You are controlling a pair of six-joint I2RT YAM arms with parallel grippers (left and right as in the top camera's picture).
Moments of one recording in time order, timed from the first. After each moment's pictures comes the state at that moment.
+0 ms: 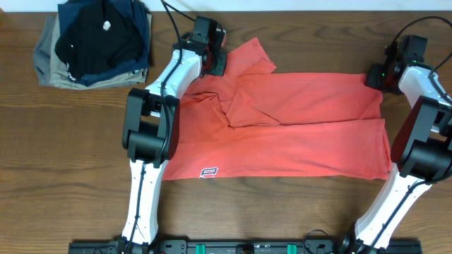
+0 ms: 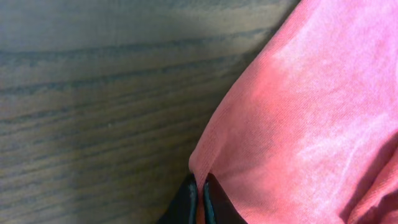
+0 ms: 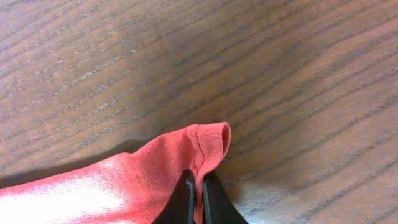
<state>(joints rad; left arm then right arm) -0.28 2.44 1.96 -0.59 0.12 -0.04 -0.32 2.24 1.60 -0.48 -0.08 0.07</state>
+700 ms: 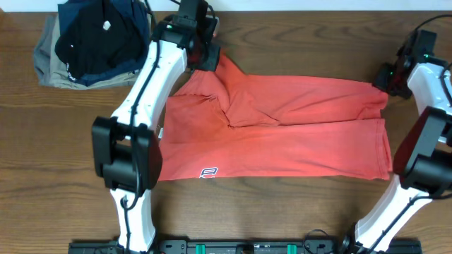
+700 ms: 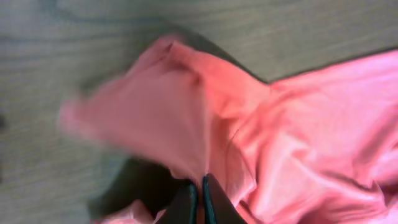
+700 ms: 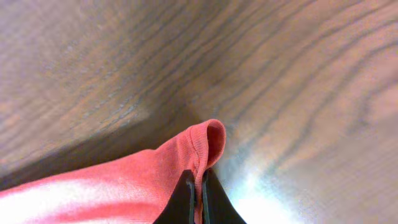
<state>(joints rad) -0.29 2.10 1.94 -0.97 0.12 -0.05 -0.32 2.10 1.61 -0.70 0.04 0.22</state>
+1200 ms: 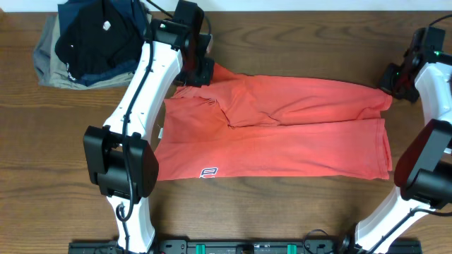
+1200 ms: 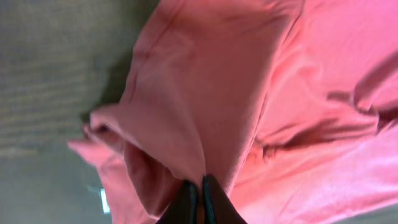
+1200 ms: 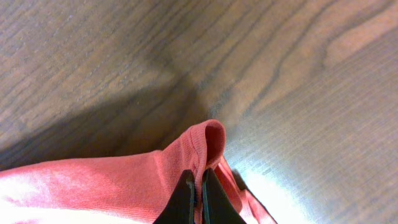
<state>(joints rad) -0.28 2.04 1.94 -1.26 0.12 -0.07 -0.32 2.00 1.61 -0.86 0.06 0.27</state>
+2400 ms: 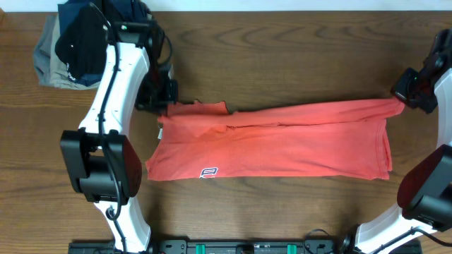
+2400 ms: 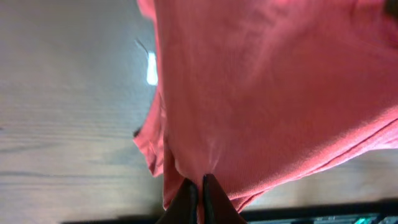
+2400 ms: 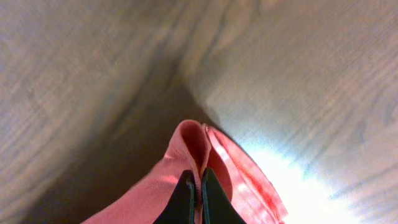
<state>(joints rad) -0.11 2.00 1.80 -1.56 0.10 -0.09 -0.37 1.85 1.61 -1.07 0.05 0.35</state>
